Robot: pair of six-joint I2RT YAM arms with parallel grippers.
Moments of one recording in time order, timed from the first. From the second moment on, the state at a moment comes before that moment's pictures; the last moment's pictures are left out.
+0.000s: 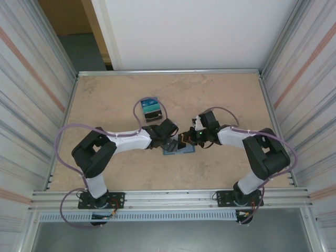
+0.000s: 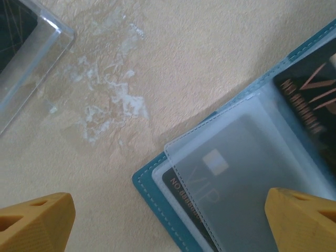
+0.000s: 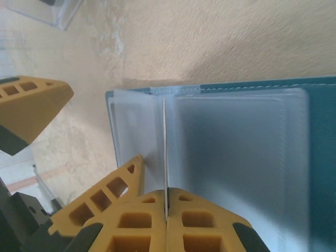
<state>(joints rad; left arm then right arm) -0.87 1.78 1.03 -0.35 -0.29 -0.19 0.47 1.58 0.73 -0.09 -0.54 0.77</state>
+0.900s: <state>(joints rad) -0.64 1.19 0.85 -0.18 0.13 -0.32 0.54 1.19 0.74 -0.05 -0.55 0.59</state>
